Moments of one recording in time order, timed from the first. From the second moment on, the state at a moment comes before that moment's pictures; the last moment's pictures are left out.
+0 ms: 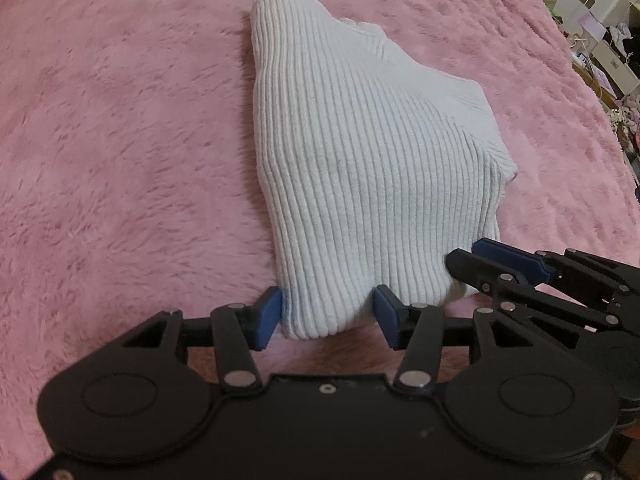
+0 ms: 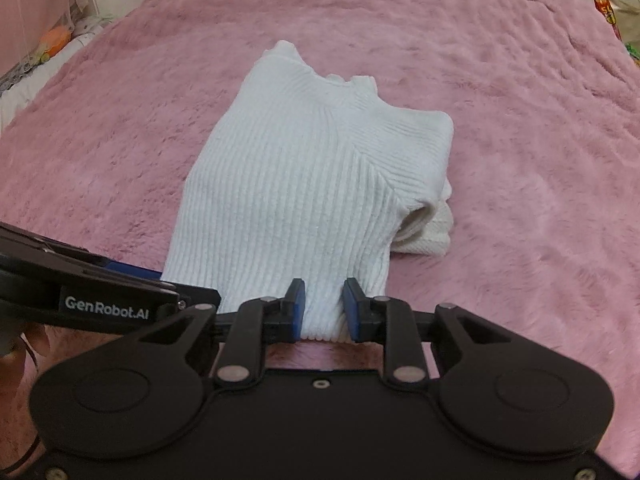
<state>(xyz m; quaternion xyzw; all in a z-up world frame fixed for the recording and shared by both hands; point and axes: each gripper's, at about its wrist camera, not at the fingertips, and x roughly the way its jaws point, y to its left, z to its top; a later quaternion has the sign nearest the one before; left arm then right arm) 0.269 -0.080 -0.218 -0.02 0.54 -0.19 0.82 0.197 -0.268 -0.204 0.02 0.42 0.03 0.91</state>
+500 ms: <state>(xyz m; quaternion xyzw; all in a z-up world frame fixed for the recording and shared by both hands) 0.349 -0.082 -0.158 -0.02 0.45 -0.18 0.88 0.287 -0.298 -0.157 0.01 0.33 0.03 0.94</state>
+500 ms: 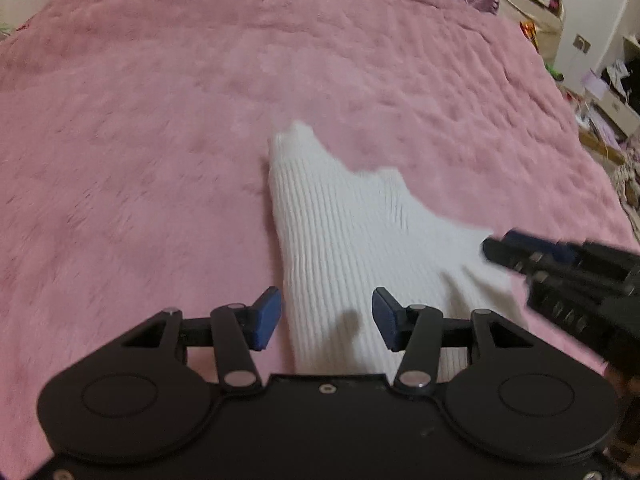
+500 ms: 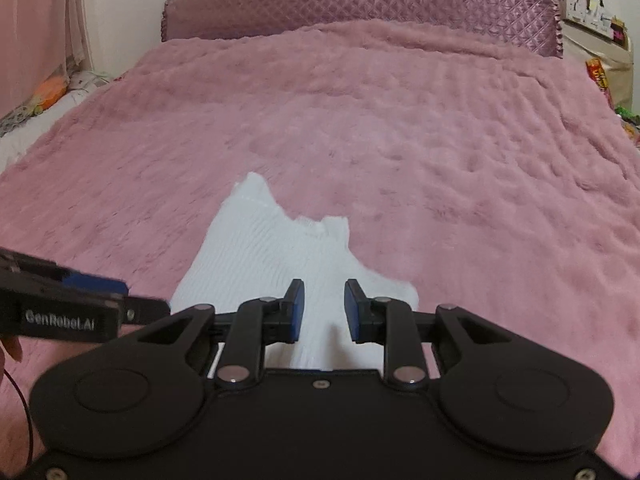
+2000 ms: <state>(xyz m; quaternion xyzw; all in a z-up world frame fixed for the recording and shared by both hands) 0.268 -0.068 -0.205 -0.06 0.49 -0.18 0.85 0.179 -0.329 -0.208 0.20 0.39 0.06 0.90</state>
